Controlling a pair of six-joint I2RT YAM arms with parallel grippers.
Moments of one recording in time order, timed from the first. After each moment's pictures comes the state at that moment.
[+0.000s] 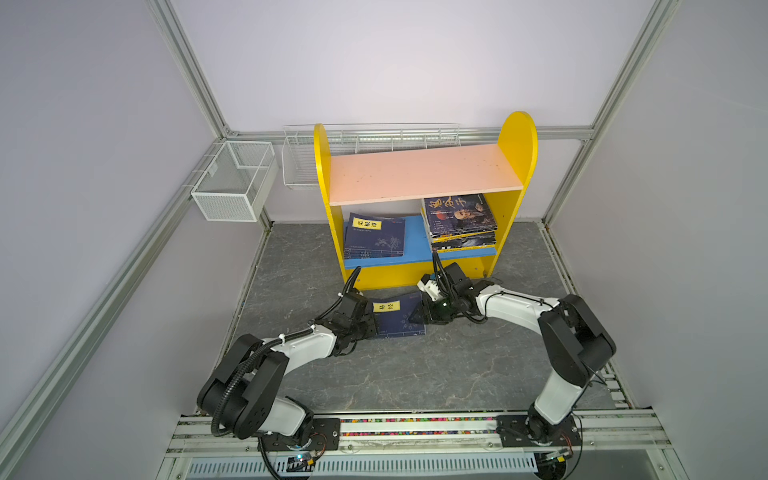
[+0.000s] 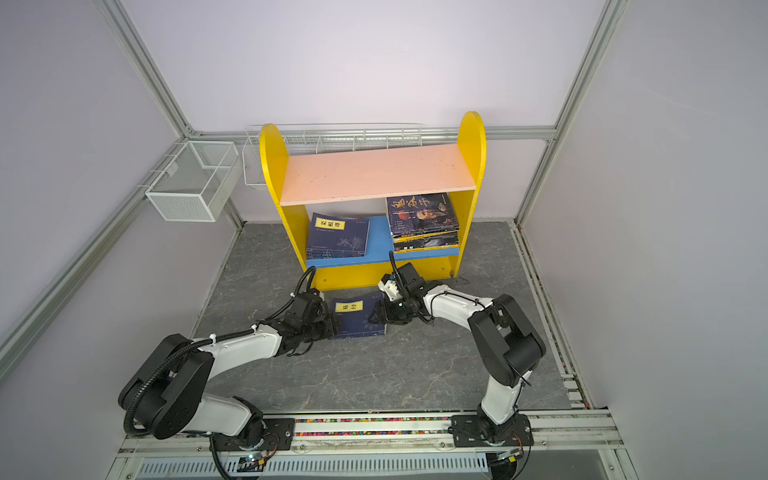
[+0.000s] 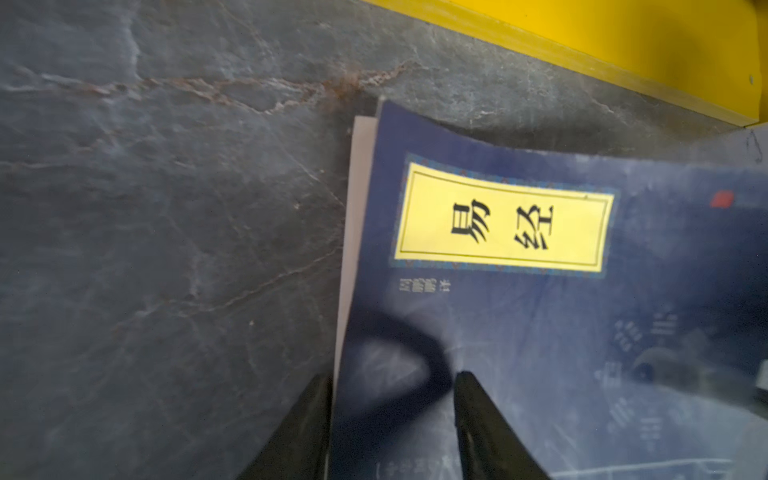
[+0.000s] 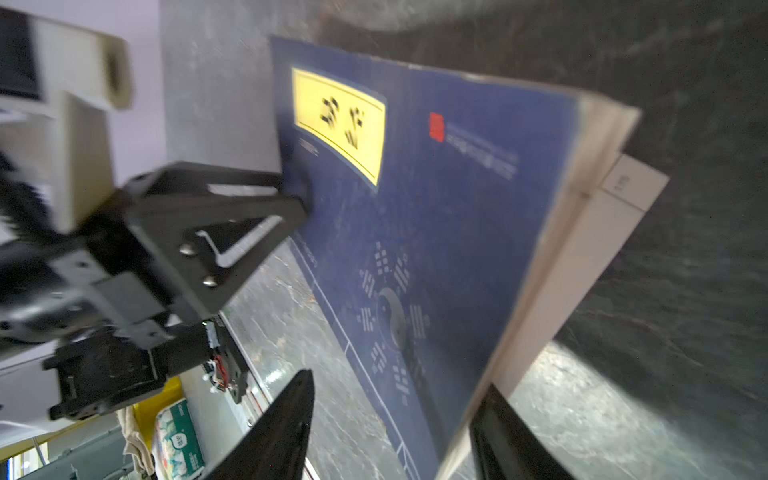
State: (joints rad) left arm -0.58 1.45 0.56 -0.02 0.10 -0.68; right arm 0.61 1.73 1.06 -0.34 -0.59 0.47
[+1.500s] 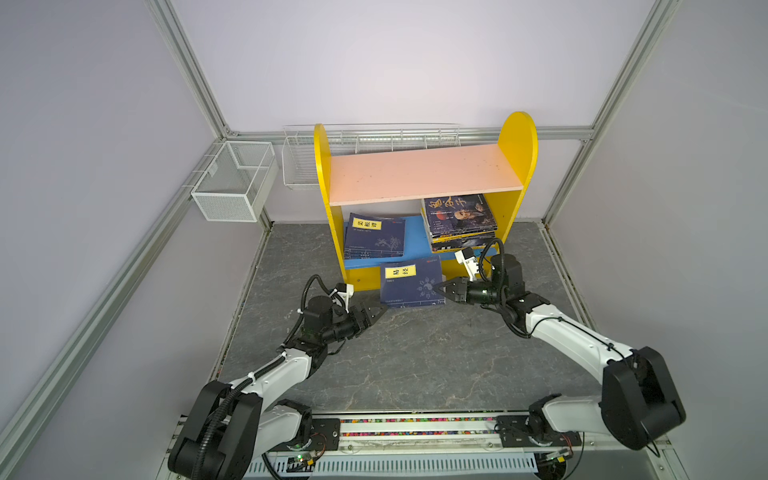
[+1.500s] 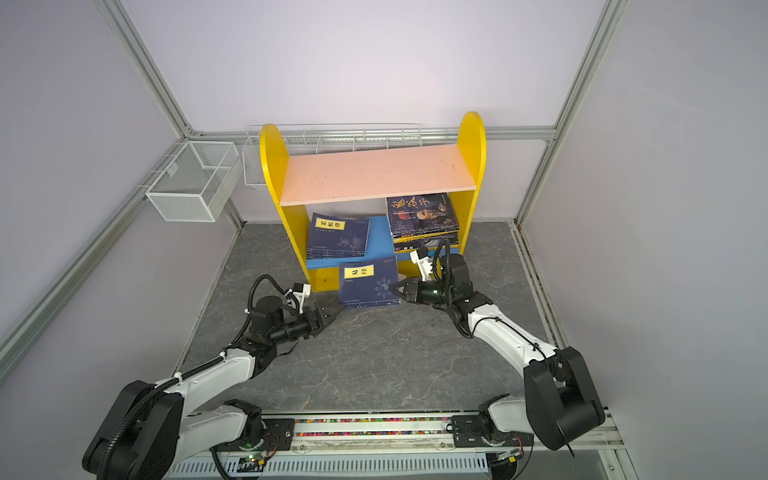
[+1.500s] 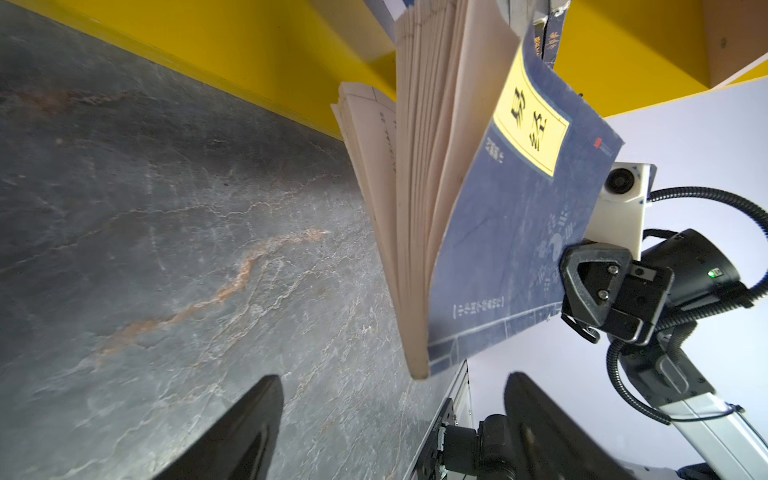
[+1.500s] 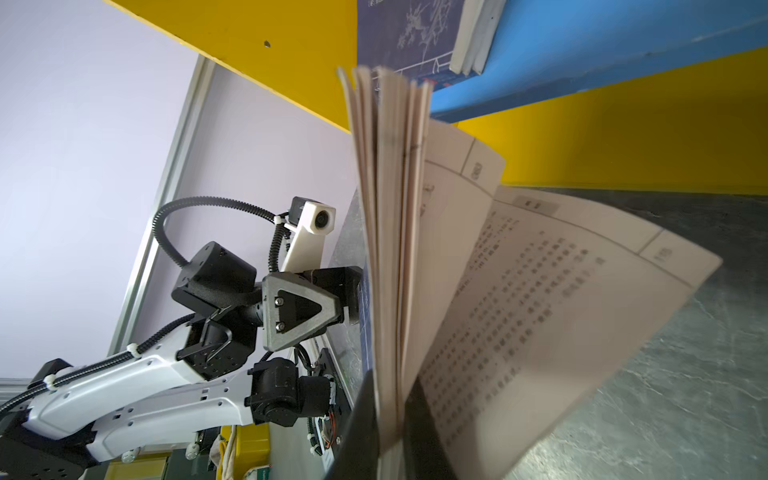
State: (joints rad) left arm -0.38 1.18 0.35 0.46 0.68 -1.00; right arm 0.41 1.35 0.81 0.10 -0.80 0.71
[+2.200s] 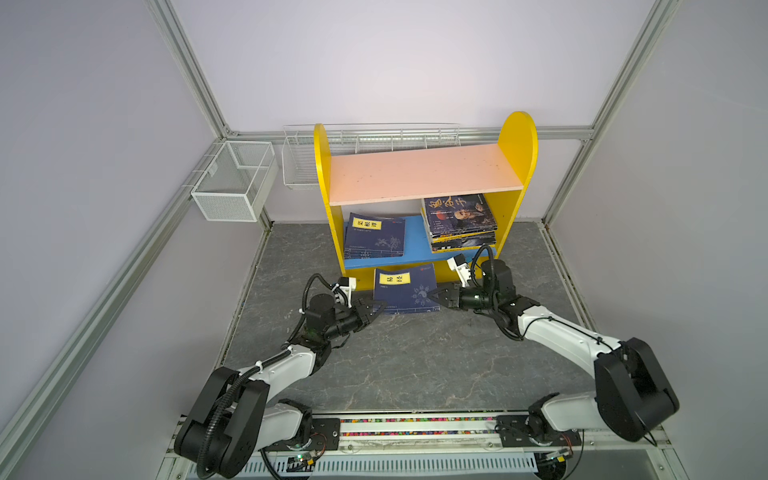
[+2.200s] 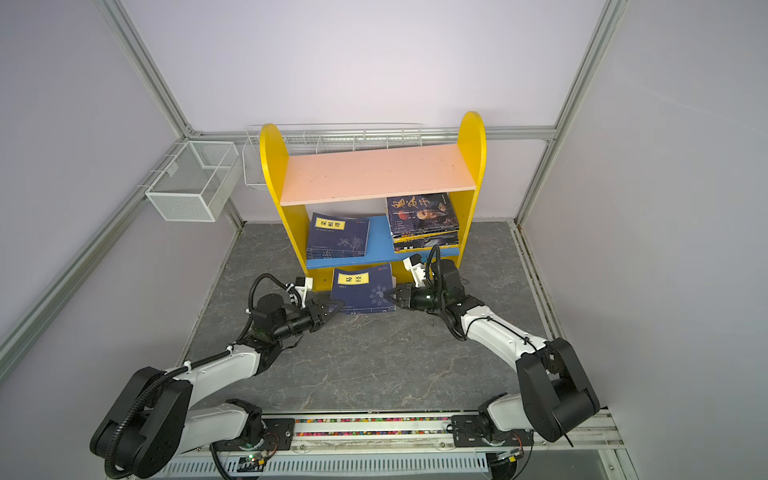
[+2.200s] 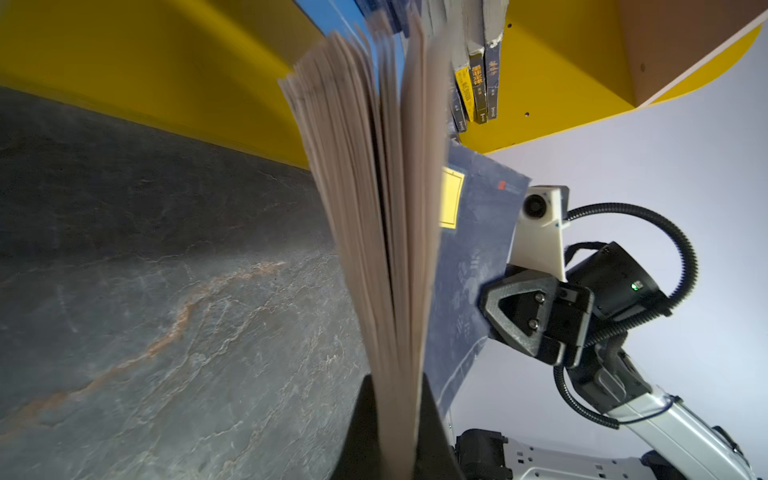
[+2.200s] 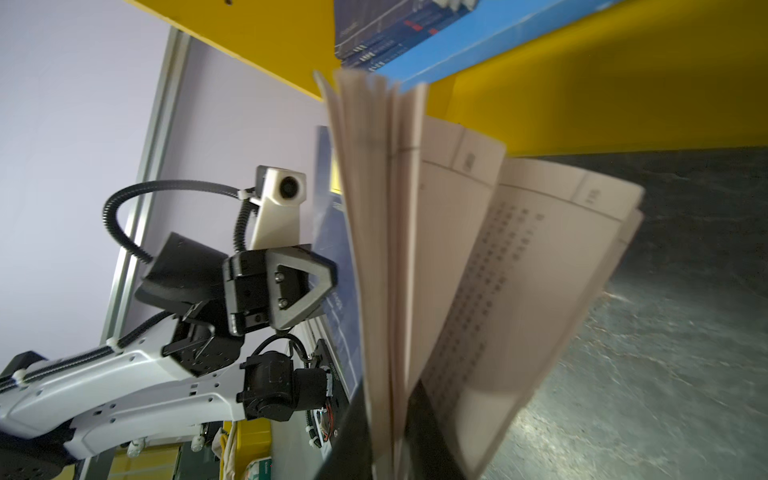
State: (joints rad) left arm -0.40 1.24 0.36 0.65 0.67 -1.06; right arm 0.46 1.40 0.77 0.11 -0.74 0.72
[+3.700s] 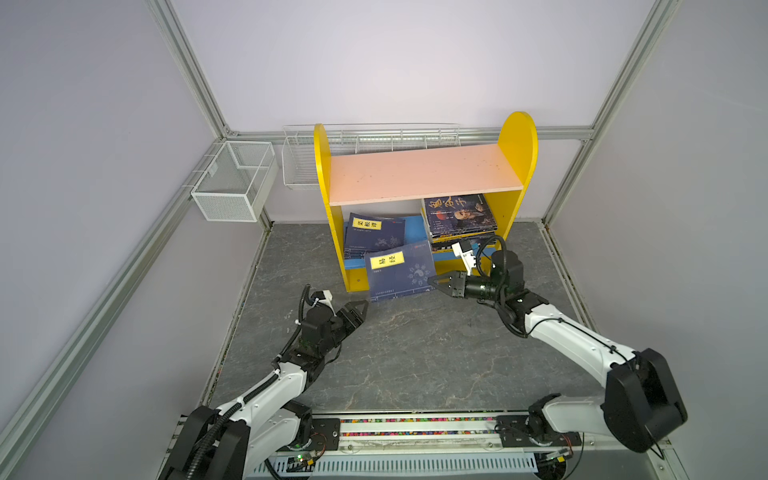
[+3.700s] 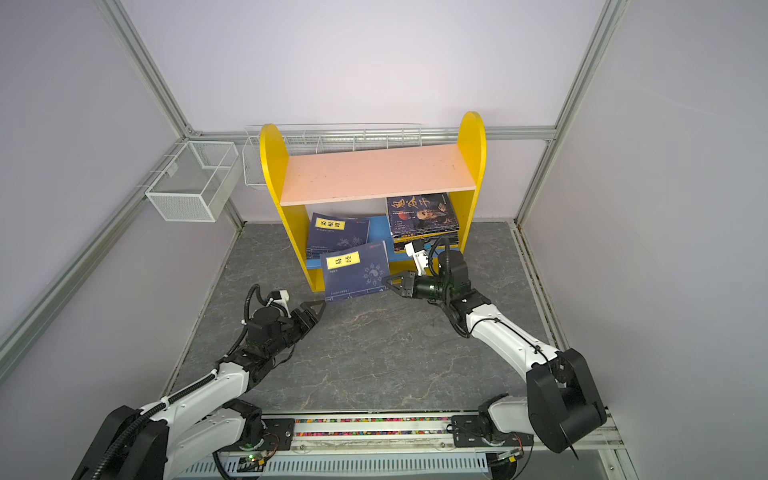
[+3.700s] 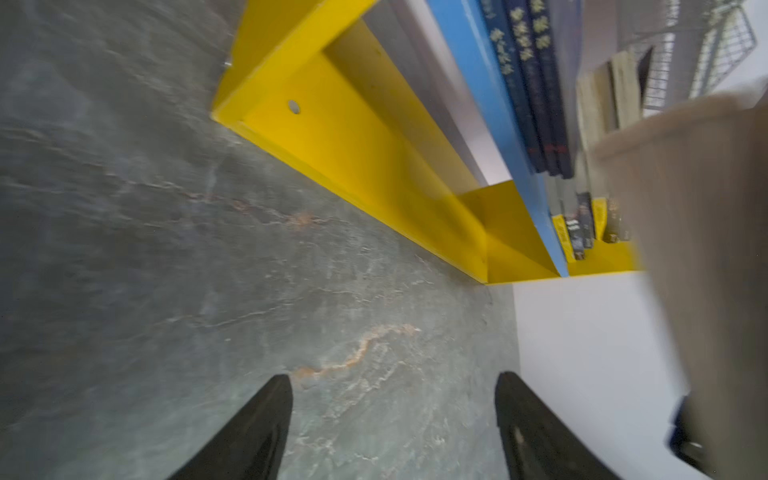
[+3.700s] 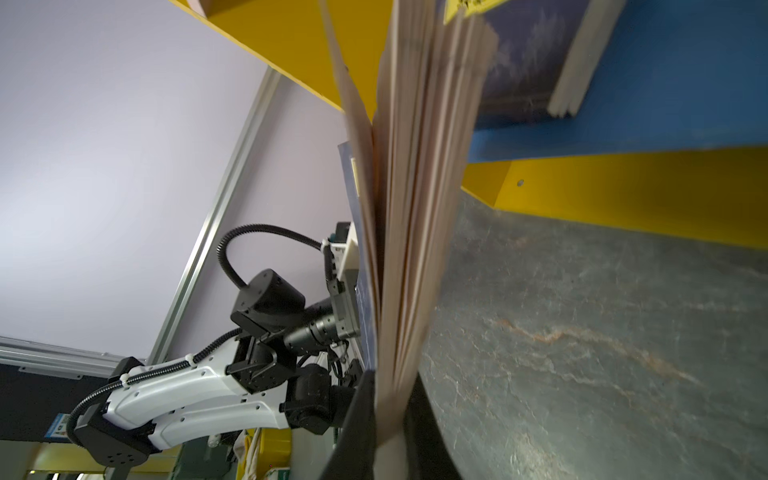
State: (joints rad) left arm -0.41 1.03 0.26 0.32 0.15 -1.02; right arm 0.44 1.34 0.88 0.19 -0.81 0.77
